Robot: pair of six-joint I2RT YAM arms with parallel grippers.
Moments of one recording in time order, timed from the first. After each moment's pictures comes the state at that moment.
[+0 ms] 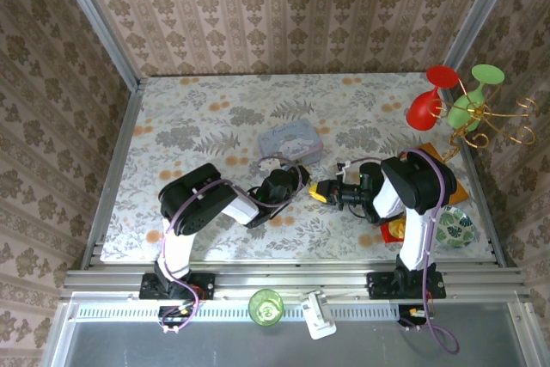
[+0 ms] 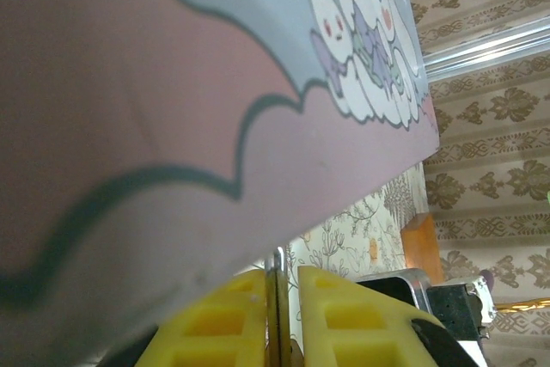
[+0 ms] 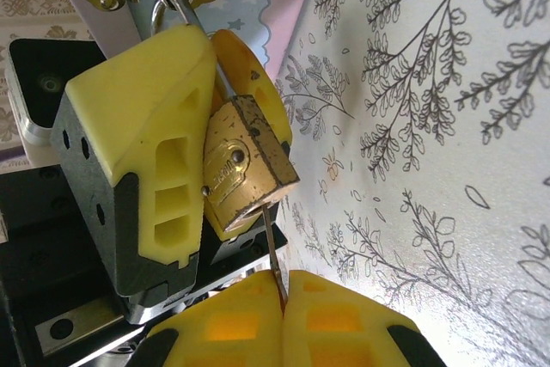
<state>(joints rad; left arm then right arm) -0.98 1.99 0.73 0.92 -0.21 -1.26 0.26 1.97 0.38 1.20 -0.94 1.23</state>
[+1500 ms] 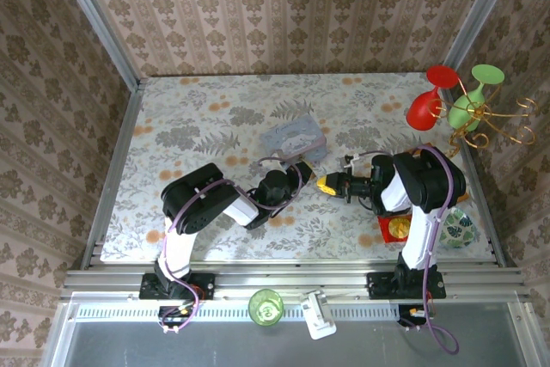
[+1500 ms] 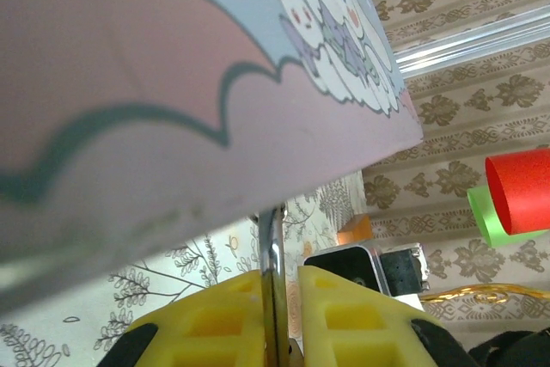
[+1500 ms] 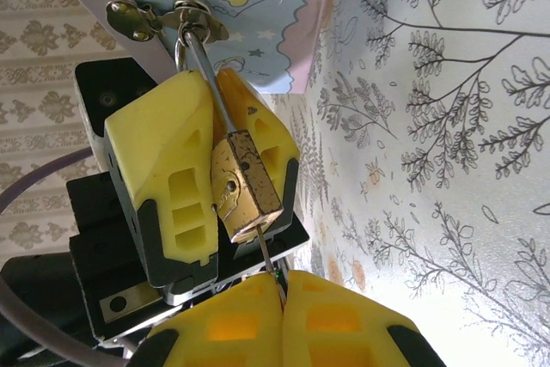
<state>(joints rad) -0.97 2.01 0.71 1.09 -0.18 -1.27 0.14 1.96 0.41 1.17 -1.10 1.23</state>
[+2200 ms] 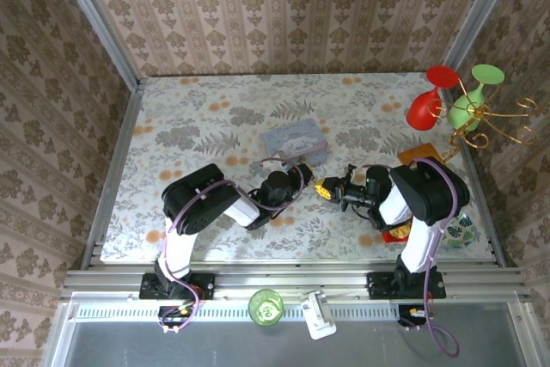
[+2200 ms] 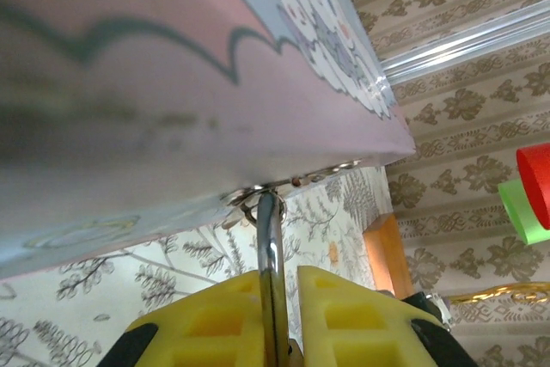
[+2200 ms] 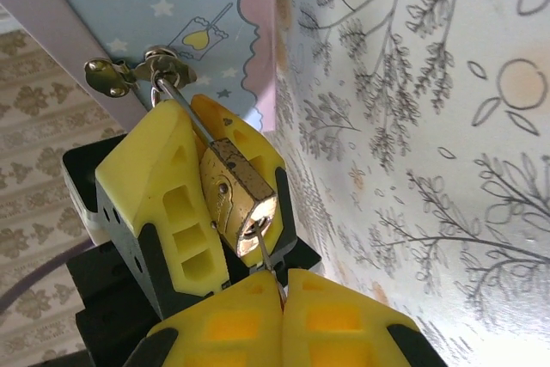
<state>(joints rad) -0.99 2.01 0.73 1.05 -0.22 -1.21 0.25 1.84 0.28 1.23 -0.76 1.53</state>
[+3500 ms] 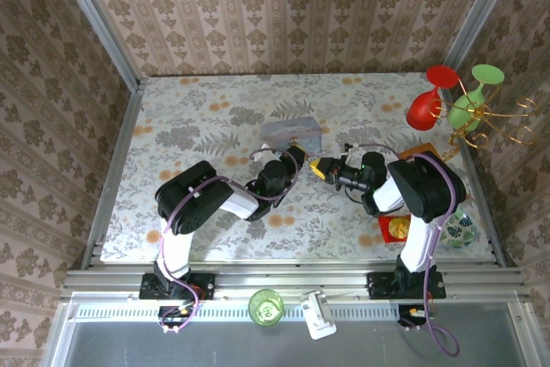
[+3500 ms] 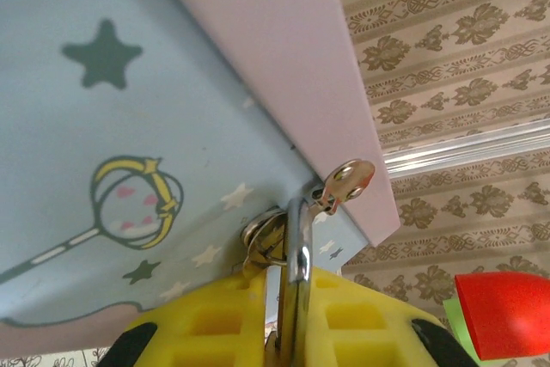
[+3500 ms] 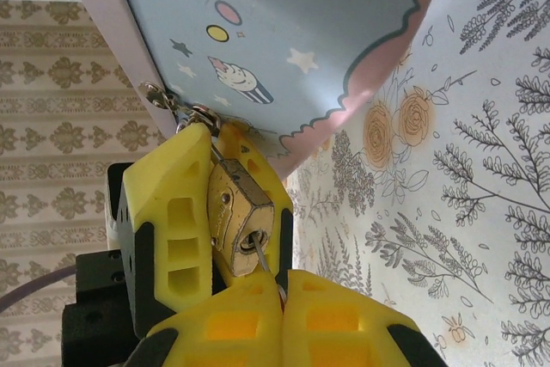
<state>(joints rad) -0.94 1.97 0.78 1.05 -0.36 -1.32 0.27 1.89 0.45 1.25 -0.73 1.36</state>
